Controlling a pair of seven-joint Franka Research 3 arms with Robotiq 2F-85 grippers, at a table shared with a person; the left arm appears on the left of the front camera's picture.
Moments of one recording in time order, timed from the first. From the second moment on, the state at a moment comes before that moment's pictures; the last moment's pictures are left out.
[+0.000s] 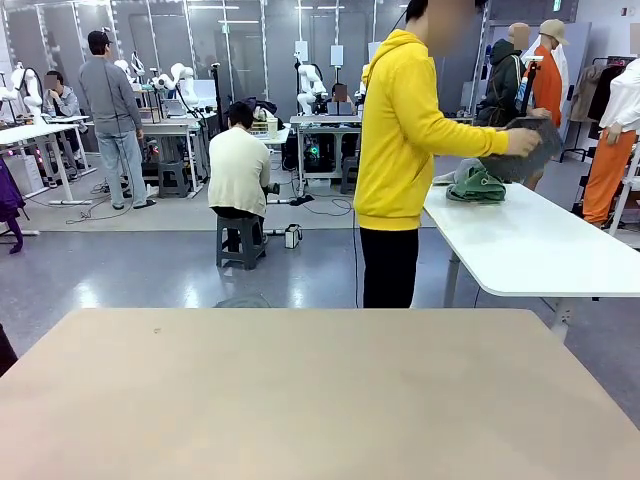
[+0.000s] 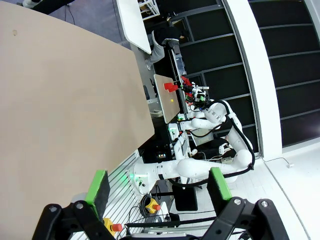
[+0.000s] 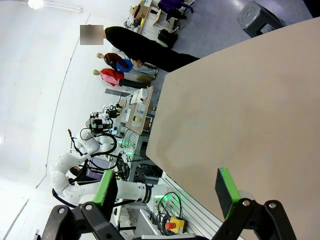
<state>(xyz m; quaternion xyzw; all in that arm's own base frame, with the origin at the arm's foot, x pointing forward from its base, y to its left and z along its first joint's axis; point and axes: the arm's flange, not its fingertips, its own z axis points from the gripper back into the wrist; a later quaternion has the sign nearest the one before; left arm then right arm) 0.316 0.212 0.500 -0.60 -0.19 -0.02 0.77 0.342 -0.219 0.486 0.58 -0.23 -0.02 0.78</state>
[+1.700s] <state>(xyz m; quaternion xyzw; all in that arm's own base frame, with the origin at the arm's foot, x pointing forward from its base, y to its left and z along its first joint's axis) 0.315 0.212 0.500 -0.60 -0.19 -0.02 0.77 0.341 -0.220 0.486 0.58 -0.23 -0.02 0.78</state>
